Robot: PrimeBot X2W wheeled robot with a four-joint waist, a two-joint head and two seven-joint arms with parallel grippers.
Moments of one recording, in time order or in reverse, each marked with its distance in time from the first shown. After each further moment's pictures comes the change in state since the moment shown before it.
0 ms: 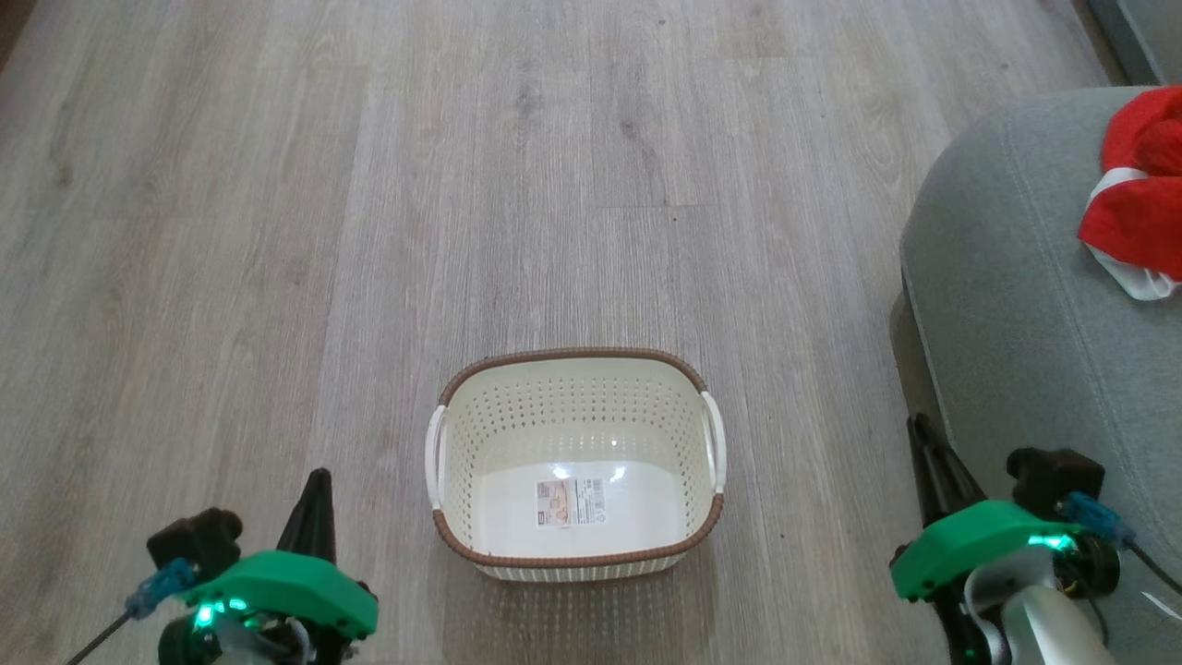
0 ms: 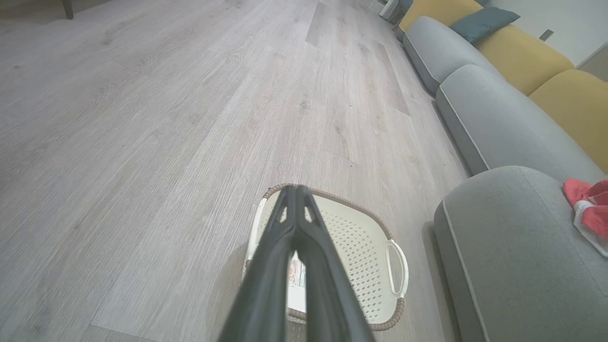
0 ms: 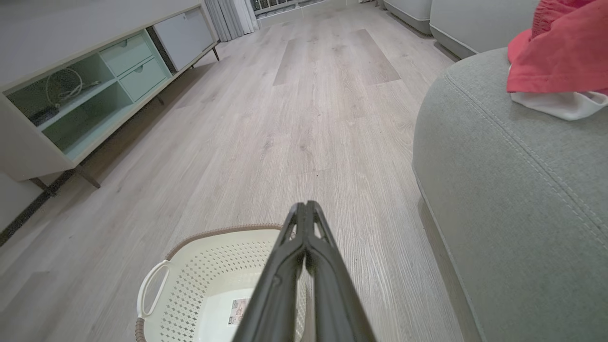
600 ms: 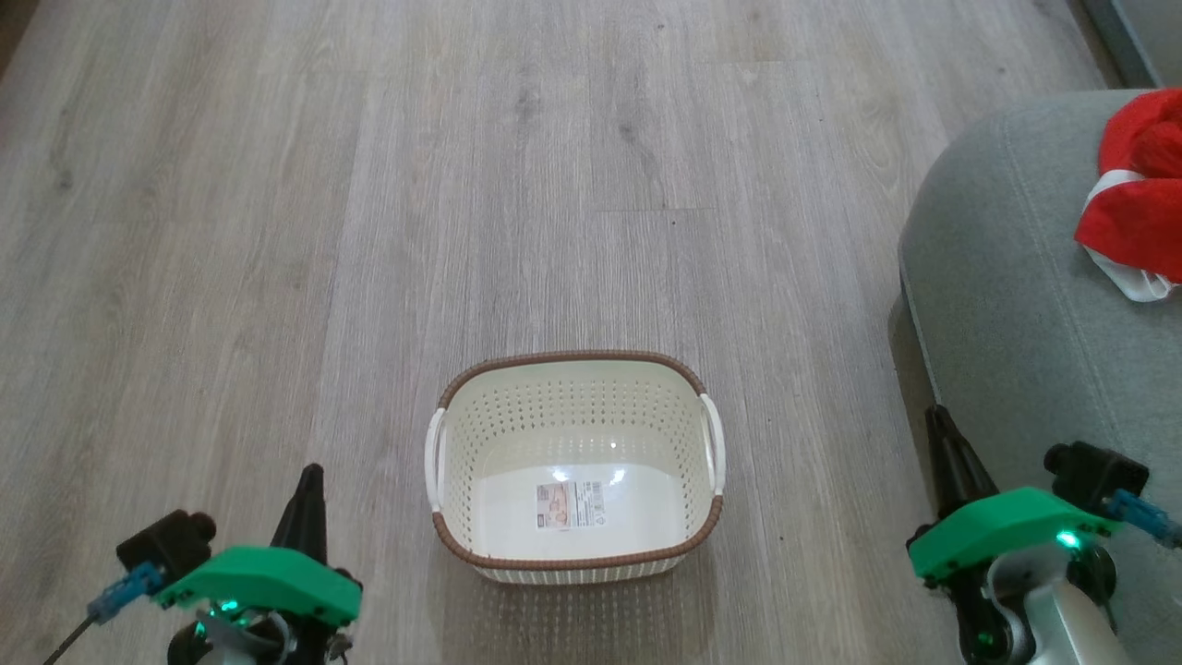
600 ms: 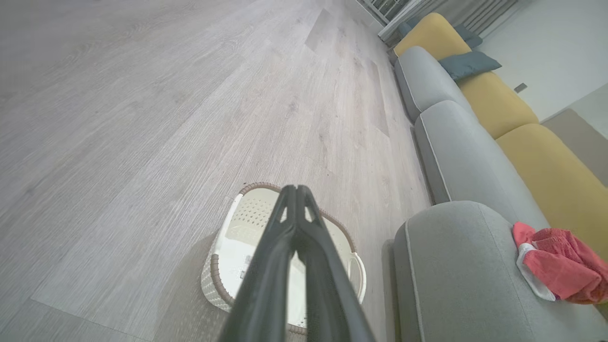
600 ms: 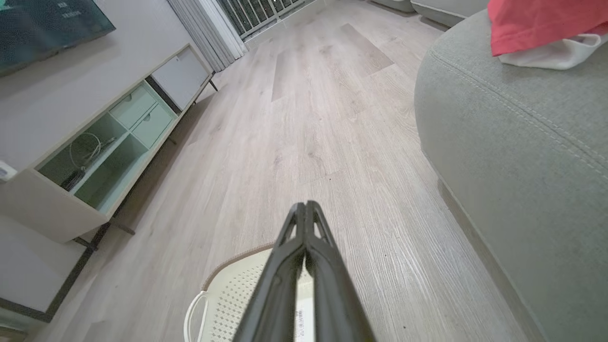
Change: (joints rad) left arm 0.000 0.000 0.020 -0.022 -0.189 -0.017 0.052; right arm 0.000 0.002 -0.021 -0.032 0.226 0.000 0.055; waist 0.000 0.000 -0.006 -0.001
